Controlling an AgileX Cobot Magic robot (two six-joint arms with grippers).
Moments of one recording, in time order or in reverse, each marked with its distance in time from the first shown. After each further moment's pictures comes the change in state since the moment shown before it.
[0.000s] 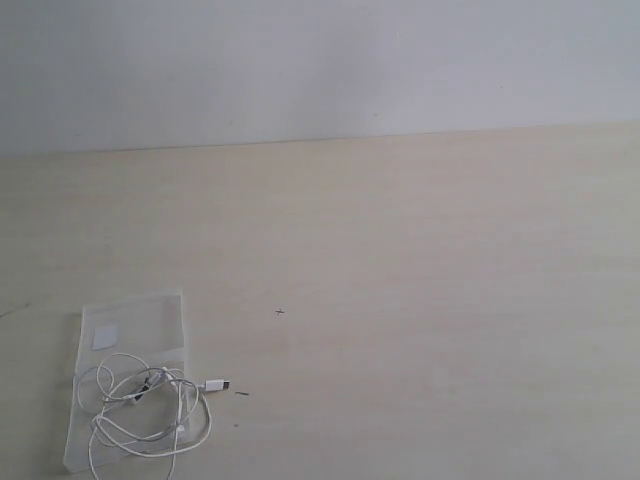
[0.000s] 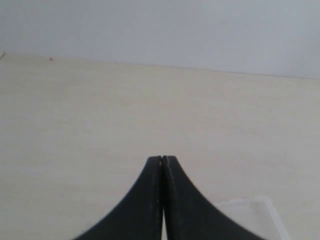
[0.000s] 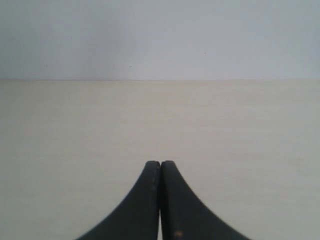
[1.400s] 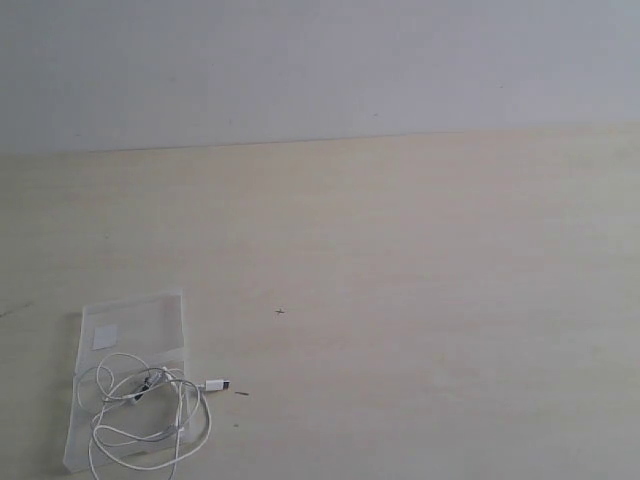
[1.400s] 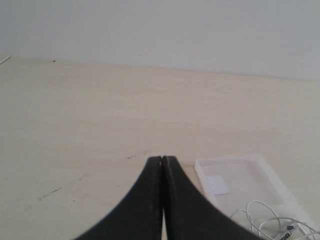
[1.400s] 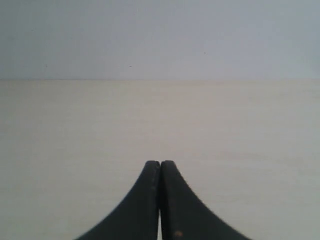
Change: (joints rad) left arm 0.000 -0.696 0.427 0.043 0.106 -0.064; right arm 0.000 0.000 0.000 0.000 0.000 0.000
